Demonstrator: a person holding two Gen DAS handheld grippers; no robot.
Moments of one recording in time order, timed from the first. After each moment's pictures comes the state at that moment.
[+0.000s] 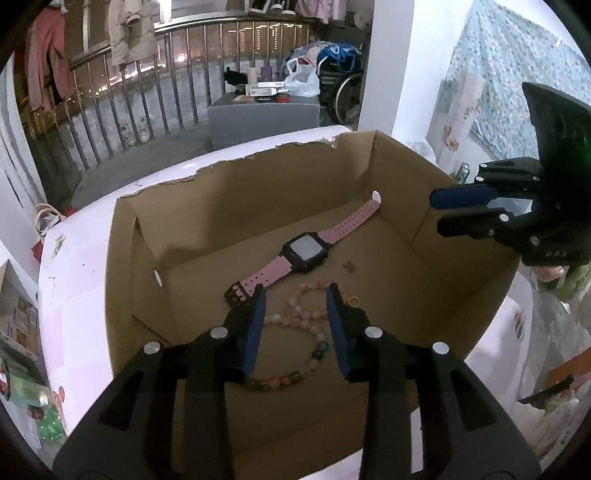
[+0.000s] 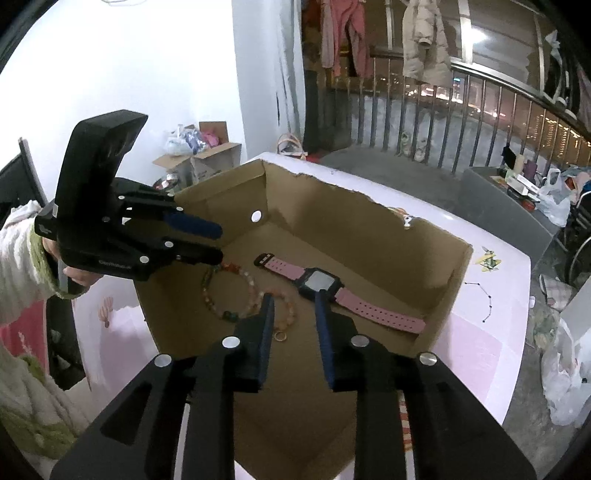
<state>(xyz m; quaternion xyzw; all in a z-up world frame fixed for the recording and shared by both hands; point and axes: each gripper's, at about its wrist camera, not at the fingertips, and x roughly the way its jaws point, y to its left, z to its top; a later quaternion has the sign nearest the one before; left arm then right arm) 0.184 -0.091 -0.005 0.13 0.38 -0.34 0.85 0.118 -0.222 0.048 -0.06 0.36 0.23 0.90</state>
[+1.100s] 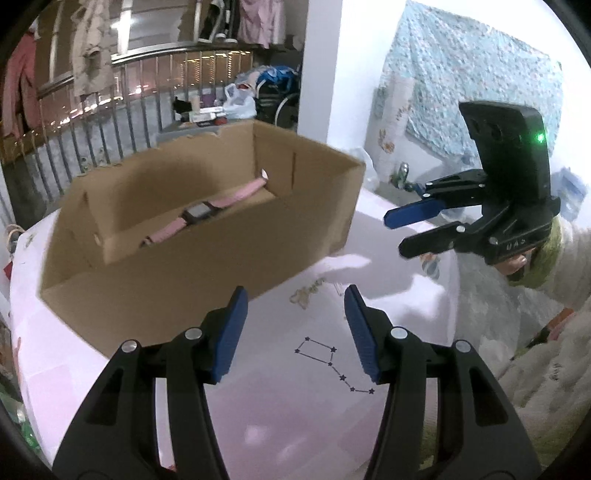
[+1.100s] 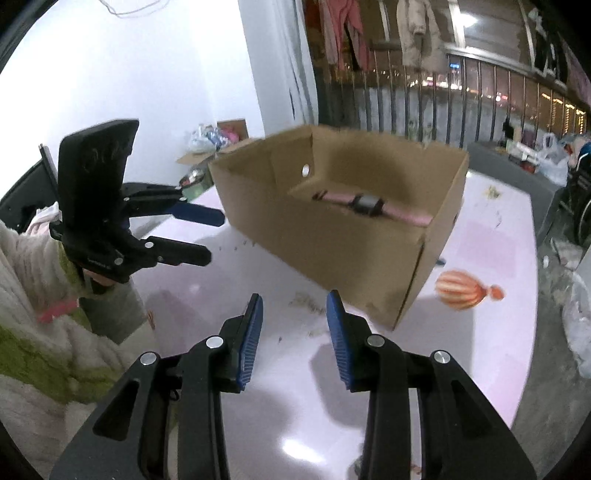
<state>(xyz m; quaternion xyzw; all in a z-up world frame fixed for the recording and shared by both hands) 0.039 -0.090 -0.029 0.13 0.32 -0.44 0.83 -0.012 -0.220 0.009 -0.01 0.38 0.26 0.89</state>
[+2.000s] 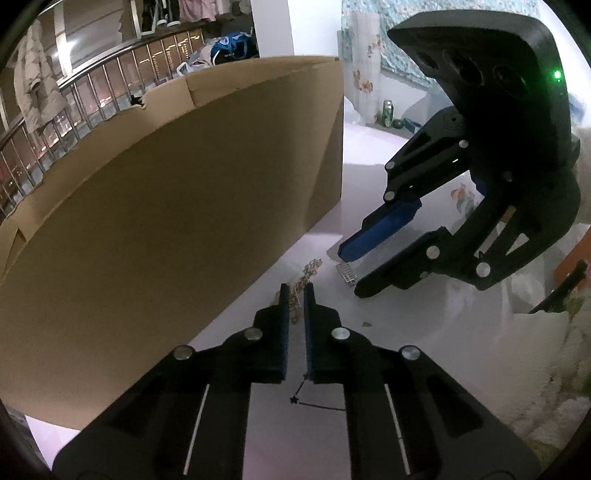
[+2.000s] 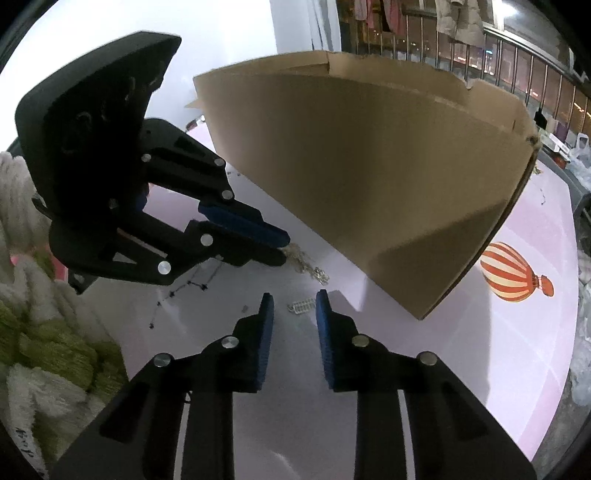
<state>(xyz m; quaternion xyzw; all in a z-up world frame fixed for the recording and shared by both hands) 0.061 -0.166 -0.090 0.26 0.34 -0.45 0.78 0.022 -0.202 -0.047 -0.08 0.44 0.28 0.85</state>
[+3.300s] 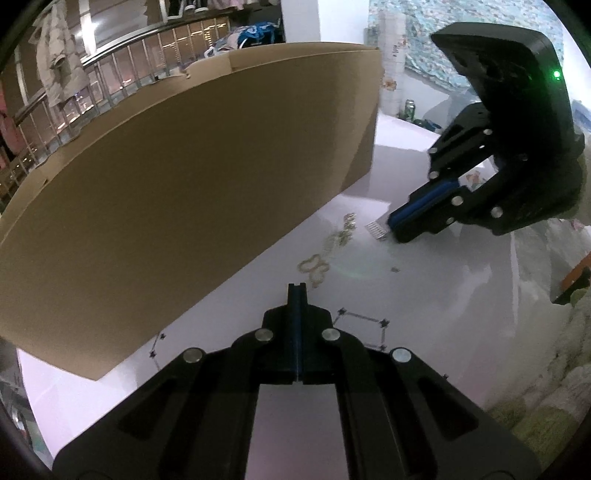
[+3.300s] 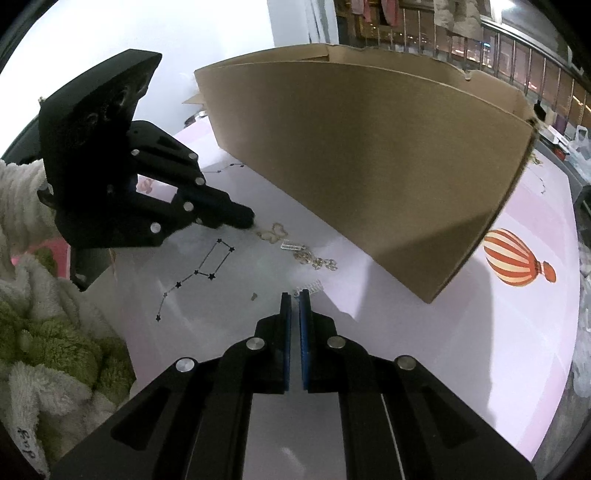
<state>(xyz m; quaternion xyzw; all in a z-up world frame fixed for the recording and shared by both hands) 0.057 -0.127 -0.091 0.24 0.36 -0.41 0.80 0.024 -0.199 -0.051 -0.07 0.45 0.28 0.85</state>
